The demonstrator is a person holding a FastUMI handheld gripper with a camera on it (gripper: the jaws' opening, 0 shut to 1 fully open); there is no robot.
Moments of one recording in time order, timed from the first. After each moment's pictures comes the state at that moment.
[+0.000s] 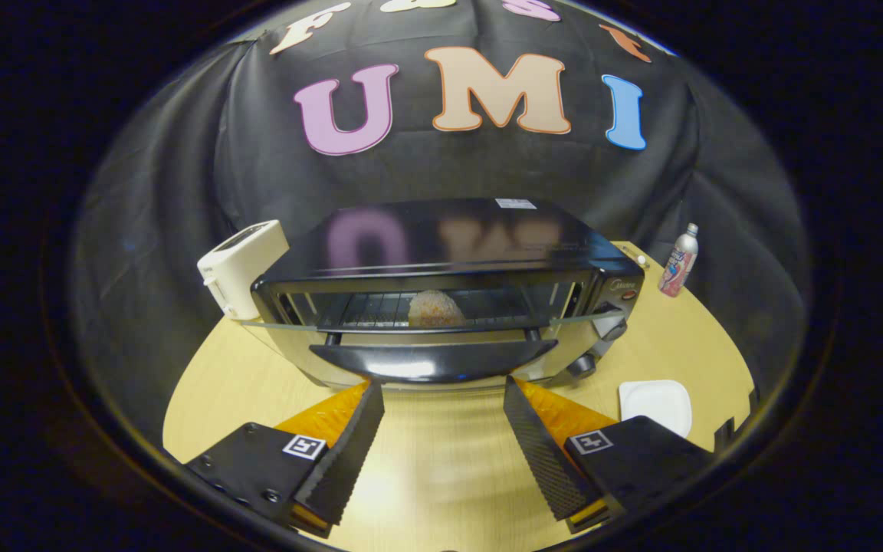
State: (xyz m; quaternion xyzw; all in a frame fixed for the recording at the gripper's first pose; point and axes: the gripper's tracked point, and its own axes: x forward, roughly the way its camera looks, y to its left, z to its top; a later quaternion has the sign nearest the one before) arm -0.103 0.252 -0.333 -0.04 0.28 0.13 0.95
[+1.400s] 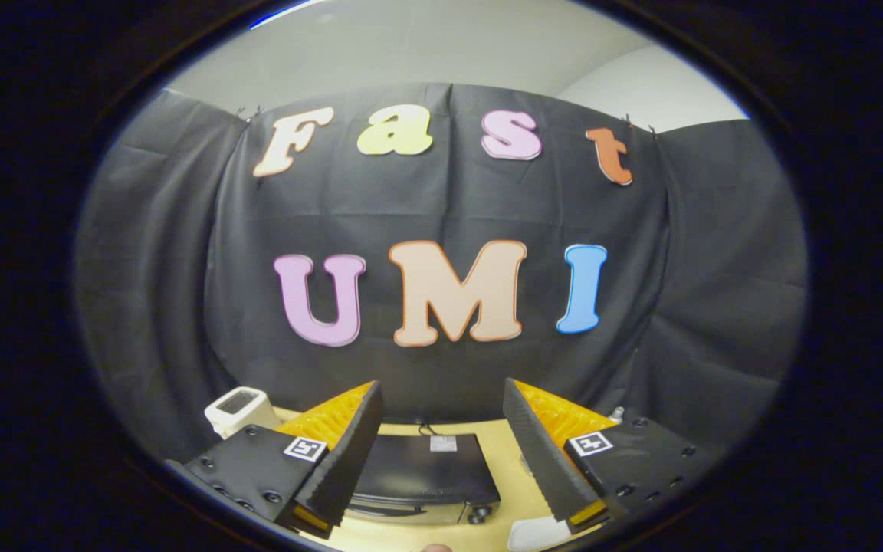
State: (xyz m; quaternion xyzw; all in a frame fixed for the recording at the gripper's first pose) arm -0.036 0.207 0.040 -0.01 0.00 0.11 0.99
